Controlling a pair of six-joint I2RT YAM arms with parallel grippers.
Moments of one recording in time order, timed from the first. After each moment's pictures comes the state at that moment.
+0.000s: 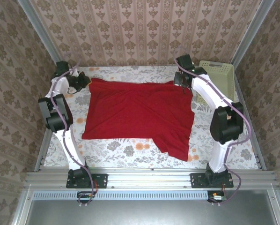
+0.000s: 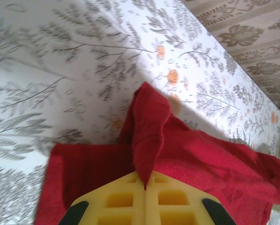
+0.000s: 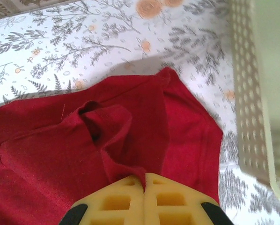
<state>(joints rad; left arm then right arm) 0.19 2.19 1.80 -0.59 0.64 -0.39 0.24 1.87 1.67 -0.76 0.24 0.46</state>
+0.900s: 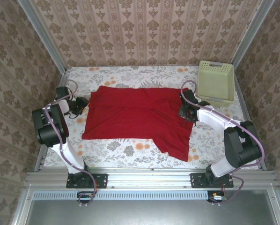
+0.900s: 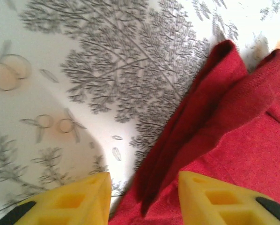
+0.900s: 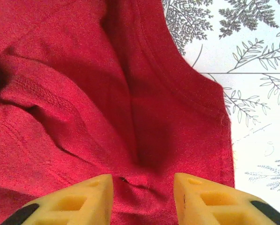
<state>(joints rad) 0.24 1.86 1.10 -0.27 0.42 -0.61 0.31 1.53 0.95 -0.52 0.22 0.77</state>
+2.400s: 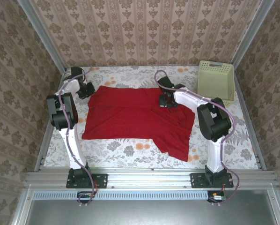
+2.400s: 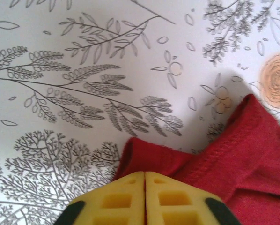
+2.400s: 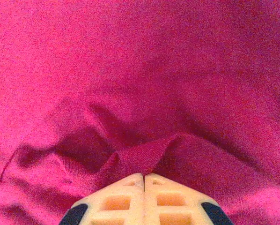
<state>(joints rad) 0.08 2.23 1.73 -0.64 0.21 -0.37 0.44 1.99 1.47 -0.67 0.17 0.53</state>
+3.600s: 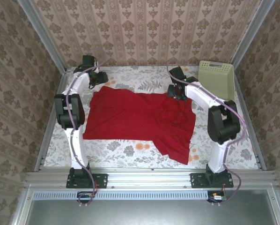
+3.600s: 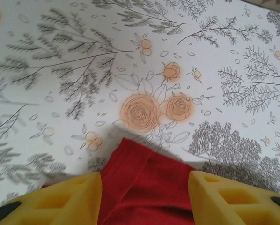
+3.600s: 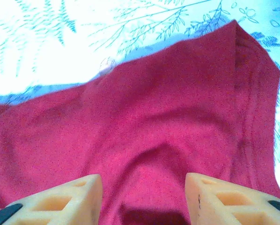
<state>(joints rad) -0.08 2.25 1.95 -0.66 0.14 -0.23 0.31 1.96 1.57 -0.71 0.16 0.51</state>
